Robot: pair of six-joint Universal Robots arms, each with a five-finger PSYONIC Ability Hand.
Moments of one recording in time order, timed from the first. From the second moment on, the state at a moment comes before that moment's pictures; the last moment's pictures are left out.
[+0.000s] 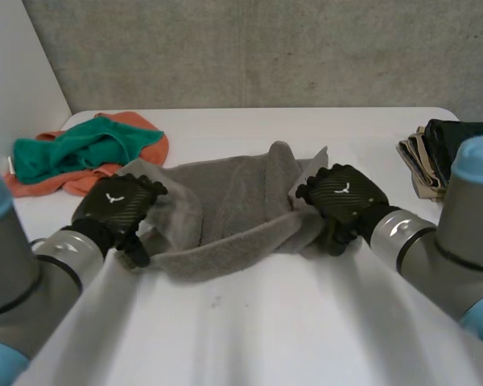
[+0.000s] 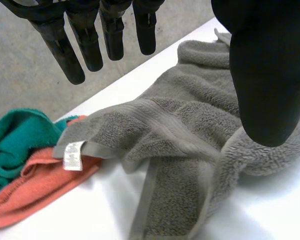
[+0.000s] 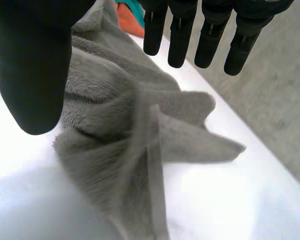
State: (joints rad) left arm 4.35 -1.73 -1.82 3.26 -1.48 3.45; right arm 1.96 -1.21 1.58 -0.02 1.26 2.60; left_hand 0.27 0.28 0.27 0.27 0.09; right_hand 0.38 0.39 0.36 0.36 0.15
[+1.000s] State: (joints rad) left arm 4.45 -1.89 -1.66 3.29 -1.50 3.47; right arm 1.92 -1.20 1.58 -0.15 1.41 2.83; left_hand 1.16 1.19 1.19 1.20 0.98; right_hand 1.09 1.18 1.19 1.20 0.99
